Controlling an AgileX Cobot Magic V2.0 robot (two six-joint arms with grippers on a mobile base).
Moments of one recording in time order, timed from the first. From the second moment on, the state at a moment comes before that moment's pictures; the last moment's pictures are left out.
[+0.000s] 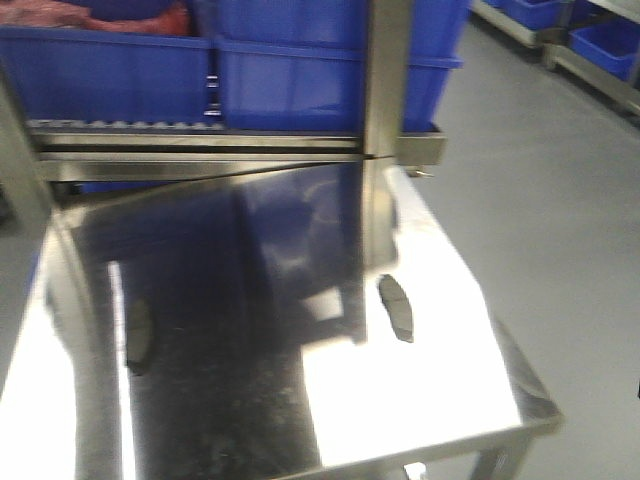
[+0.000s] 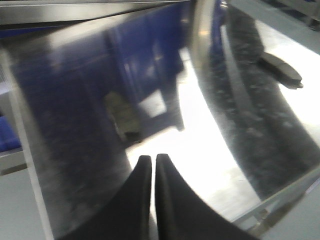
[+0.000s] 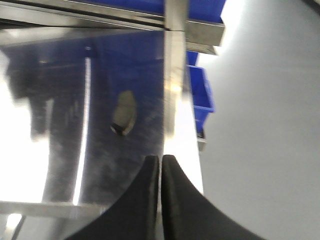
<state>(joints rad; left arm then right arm) -0.18 0.32 -0.38 -0.14 0.62 0.07 0.21 0.36 -0.40 0.06 0.51 -0.09</state>
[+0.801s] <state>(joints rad) -0.18 0.32 -0.38 -0.14 0.62 0.07 0.21 0.36 -0.40 0.06 0.51 -0.09</state>
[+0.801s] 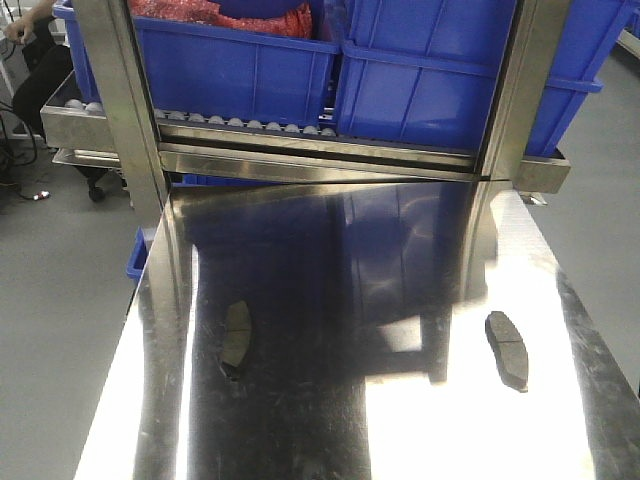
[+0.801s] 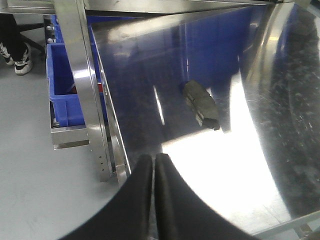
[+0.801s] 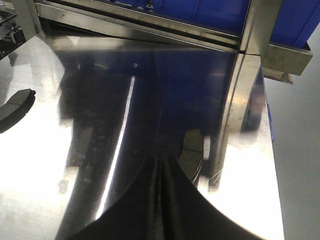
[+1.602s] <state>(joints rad) -0.18 0.32 -0.38 -0.14 0.62 0.07 0.21 0.36 -0.40 0.06 0.51 -0.09</state>
